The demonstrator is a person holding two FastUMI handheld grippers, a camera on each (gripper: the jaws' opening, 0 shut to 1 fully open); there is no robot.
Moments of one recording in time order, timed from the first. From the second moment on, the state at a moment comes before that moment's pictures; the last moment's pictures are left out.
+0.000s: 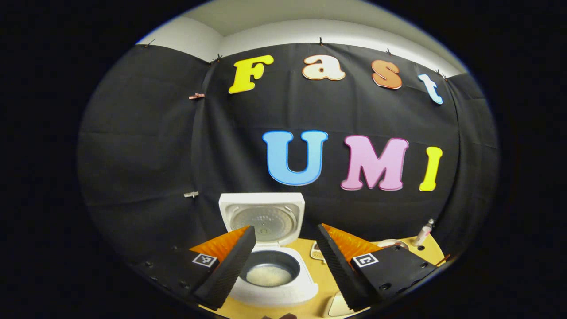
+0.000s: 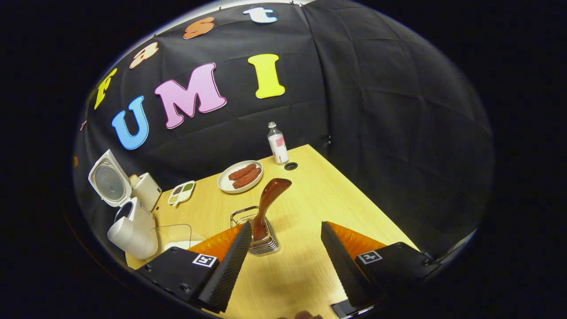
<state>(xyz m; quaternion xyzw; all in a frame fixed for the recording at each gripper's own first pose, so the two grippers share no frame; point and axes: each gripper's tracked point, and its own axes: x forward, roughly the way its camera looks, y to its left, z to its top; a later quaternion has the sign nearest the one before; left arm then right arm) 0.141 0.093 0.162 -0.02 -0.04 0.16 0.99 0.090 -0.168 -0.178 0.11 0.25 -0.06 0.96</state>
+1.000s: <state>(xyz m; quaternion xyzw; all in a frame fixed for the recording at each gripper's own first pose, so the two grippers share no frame) 0.373 0.226 0.174 -0.06 0.01 0.14 0.99 0.007 -0.127 -0.086 0.03 0.17 -0.08 0.98</state>
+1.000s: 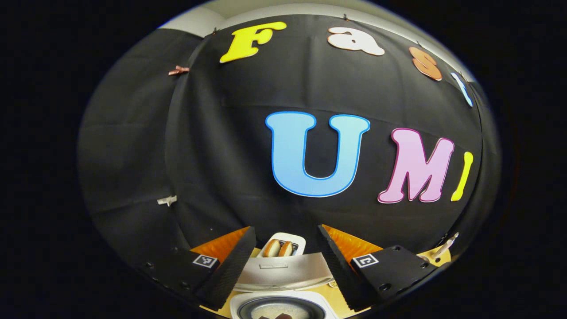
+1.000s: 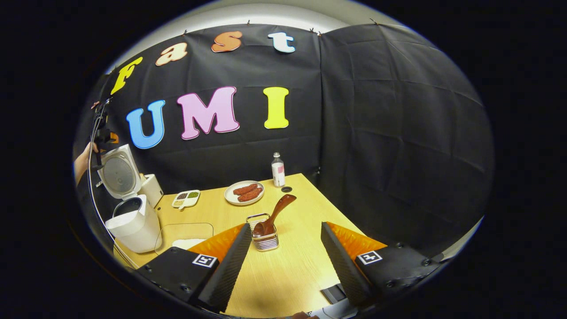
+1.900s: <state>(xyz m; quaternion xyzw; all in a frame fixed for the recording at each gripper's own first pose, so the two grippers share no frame) 0.242 0.143 0.041 -0.06 0.14 0.09 0.99 0.018 -0.076 -0.073 0.04 0.13 -0.02 0.99</state>
